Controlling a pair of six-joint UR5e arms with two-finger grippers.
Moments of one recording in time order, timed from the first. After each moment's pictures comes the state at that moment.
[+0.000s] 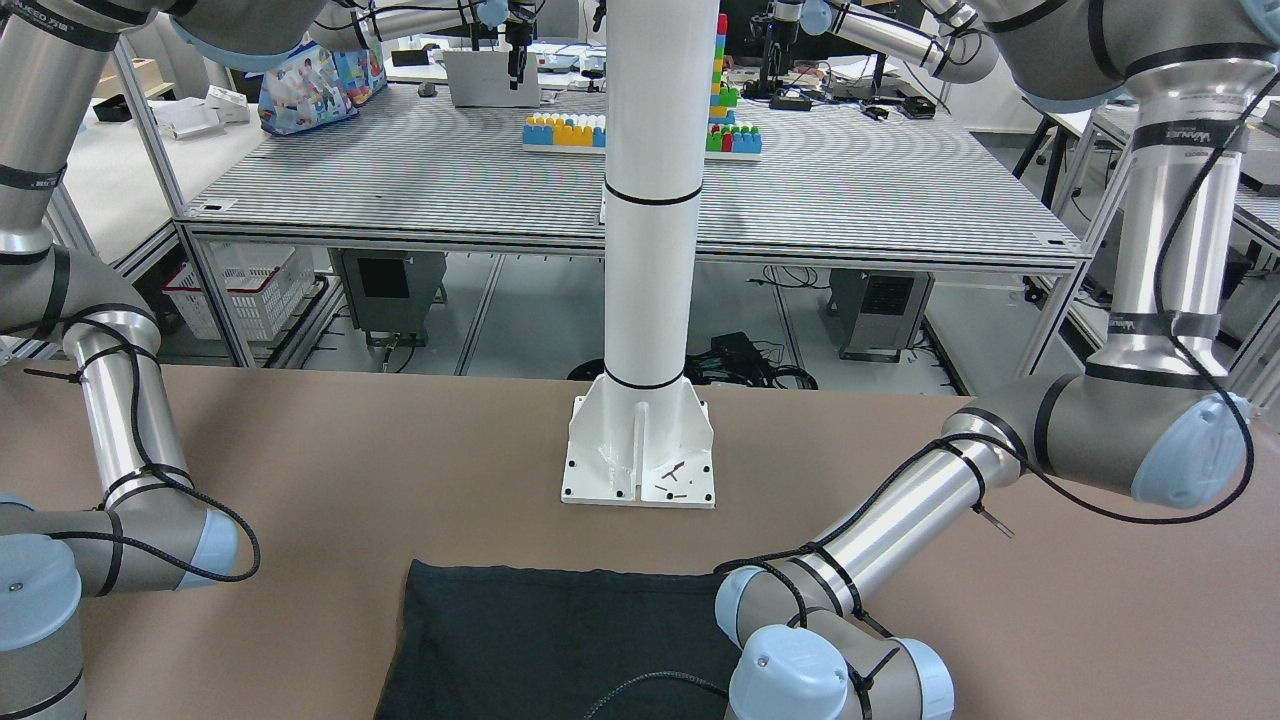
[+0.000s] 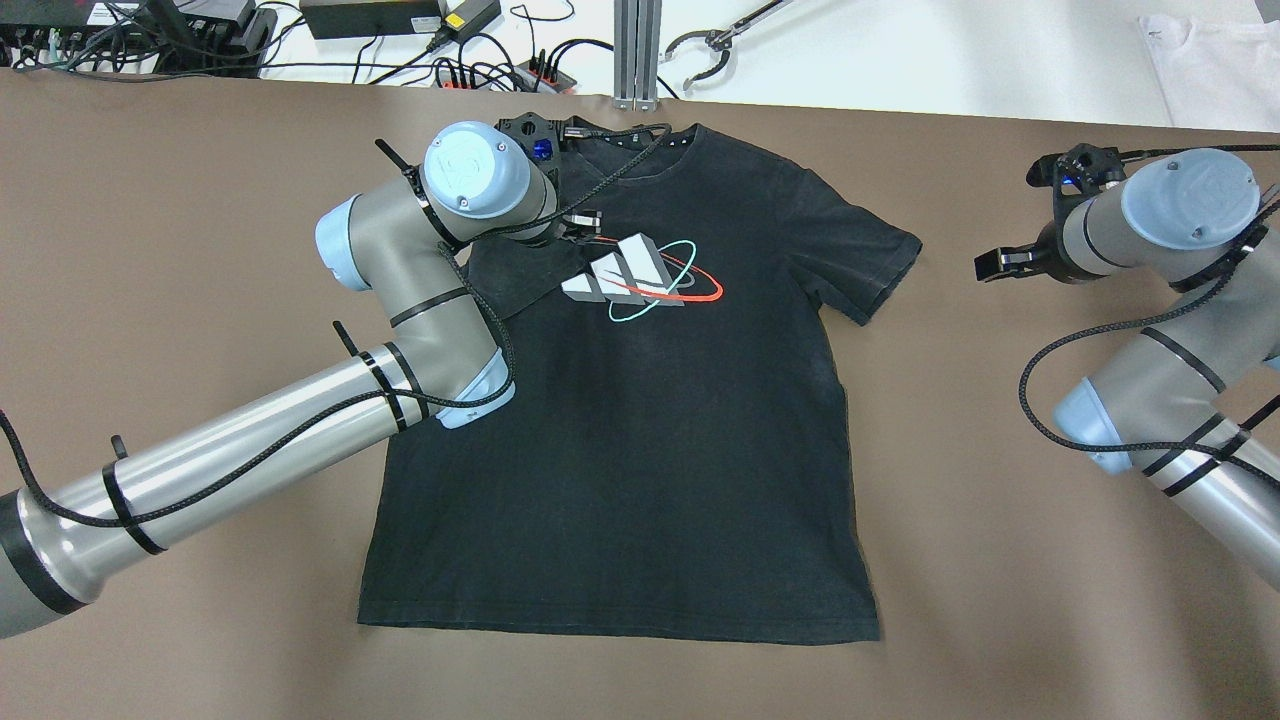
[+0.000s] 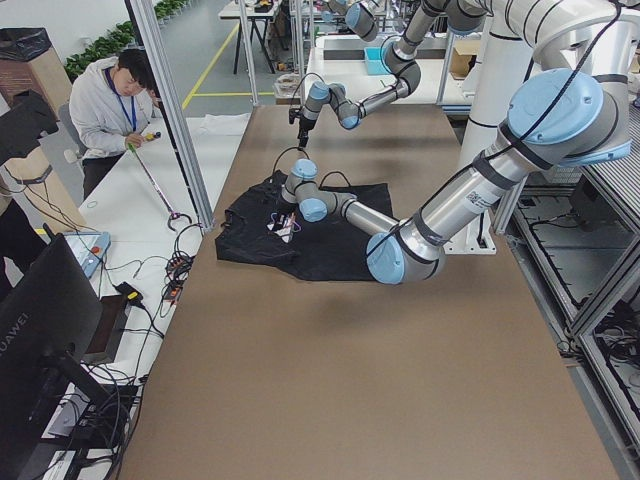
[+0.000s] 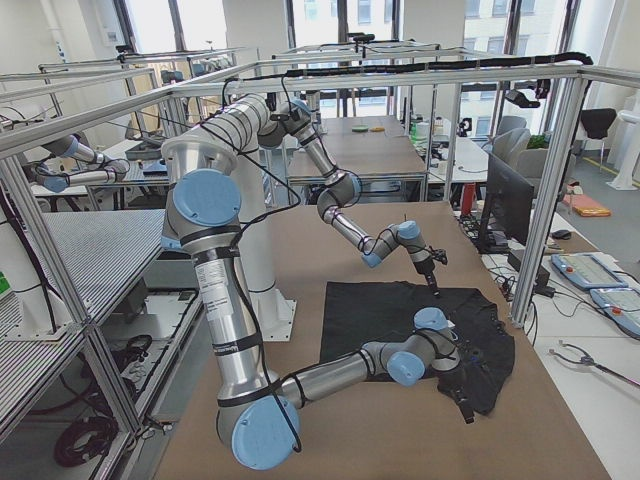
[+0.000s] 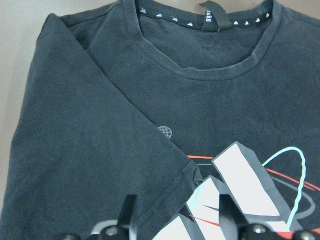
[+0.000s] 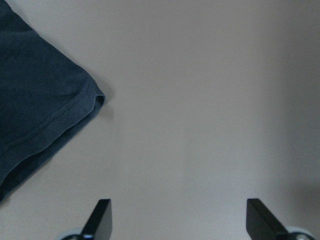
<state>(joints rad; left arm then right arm) -0.76 -2.54 -1.06 -2.15 -1.73 -1.08 1.03 -1.23 1.54 -1.18 1.85 0.71</state>
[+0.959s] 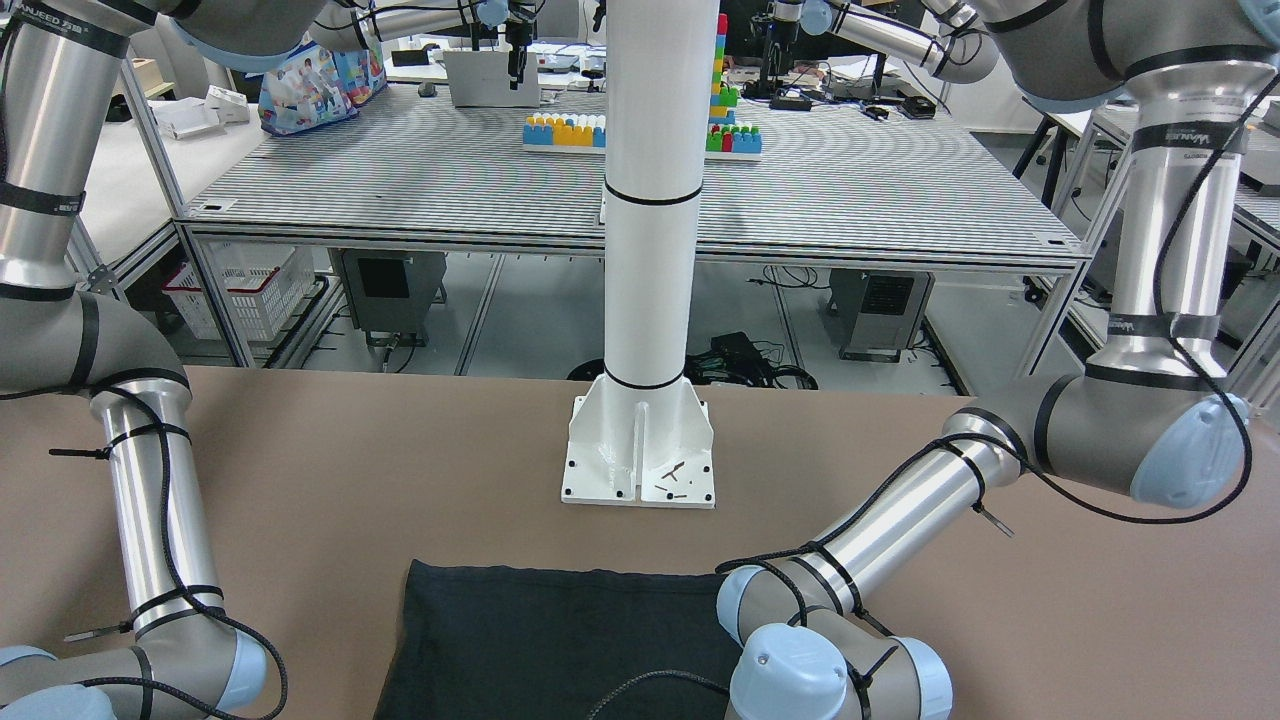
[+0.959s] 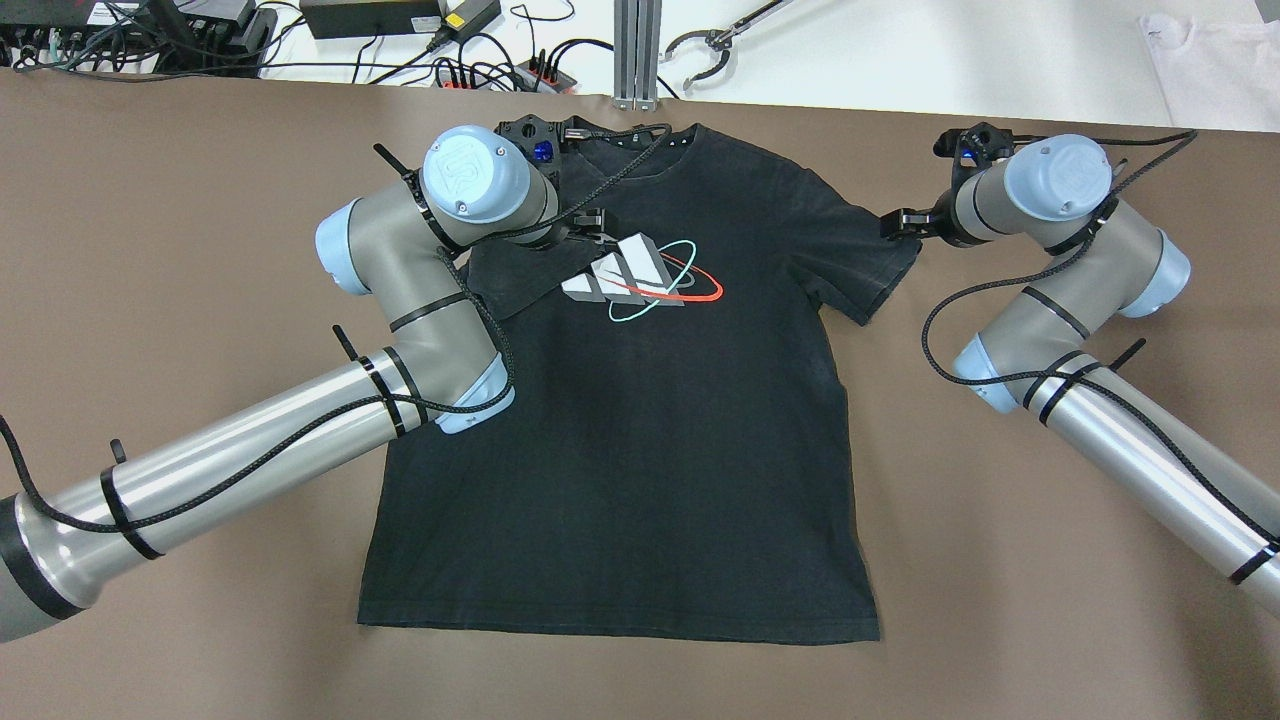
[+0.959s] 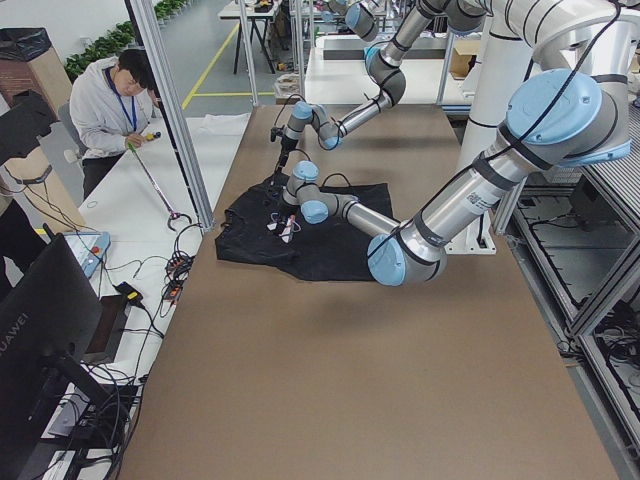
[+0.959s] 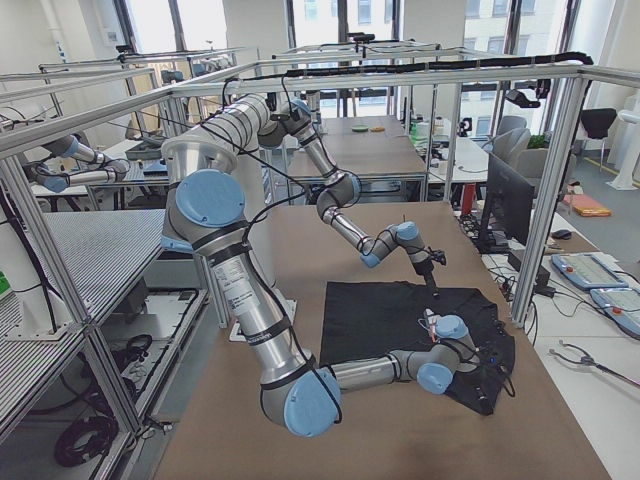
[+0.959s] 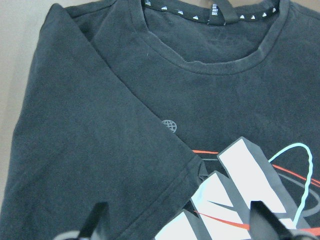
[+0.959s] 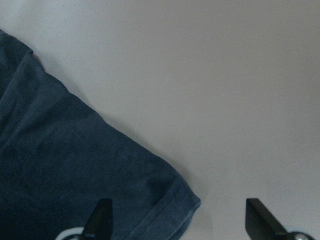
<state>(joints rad) -0.75 -2.53 -1.06 -2.15 -1.72 -1.10 0.99 -0.96 1.06 -0.82 1.85 0.88</state>
